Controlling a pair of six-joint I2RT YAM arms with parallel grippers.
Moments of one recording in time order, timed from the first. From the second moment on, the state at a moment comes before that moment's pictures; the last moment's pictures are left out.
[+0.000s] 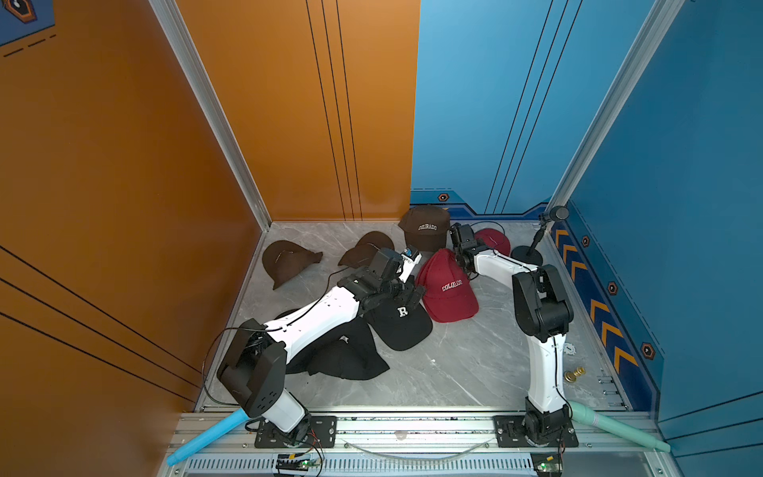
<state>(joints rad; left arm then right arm) -0.68 1.57 1.16 -0.29 0.09 -0.05 0.32 2.14 1.55 -0.25 0.73 -0.35</state>
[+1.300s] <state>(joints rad) -0.78 1.39 0.98 -0.16 0.13 -0.05 0.61 1.62 1.31 -1.39 1.21 0.87</state>
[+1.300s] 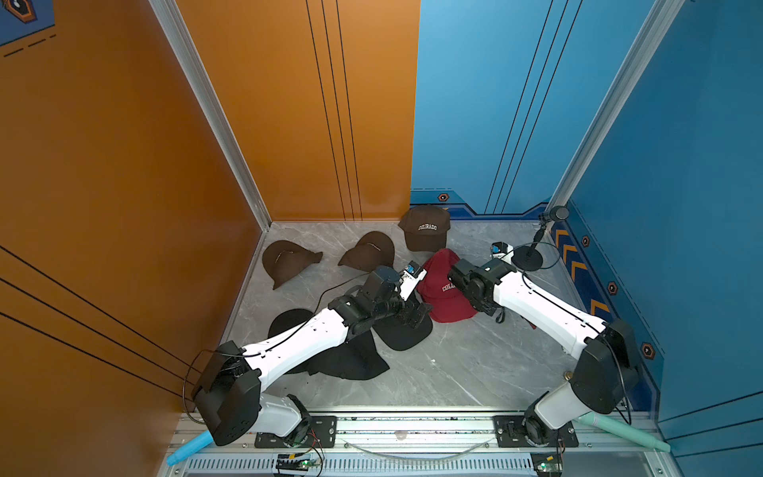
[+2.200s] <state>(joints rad) -0.78 1.38 0.95 -0.17 0.13 -0.05 0.66 1.65 1.09 -0.93 0.87 0.72</state>
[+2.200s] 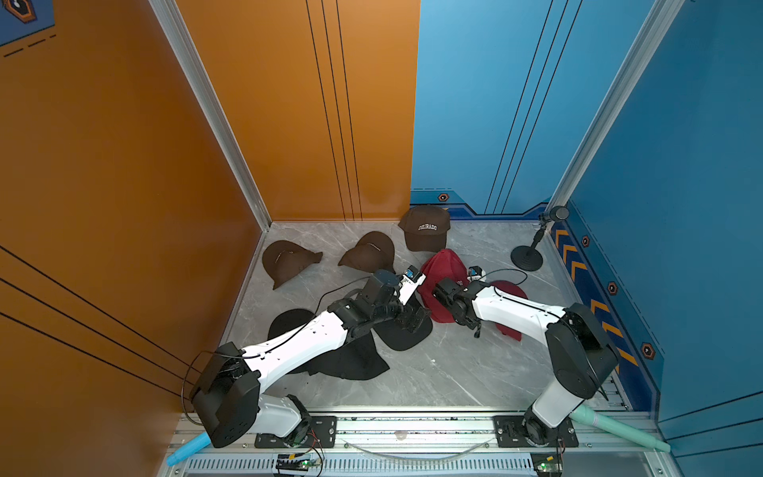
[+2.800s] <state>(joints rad) -0.99 1.62 1.20 -0.12 0.21 -0.28 0.20 0.82 1.03 -0.85 0.21 0.44</state>
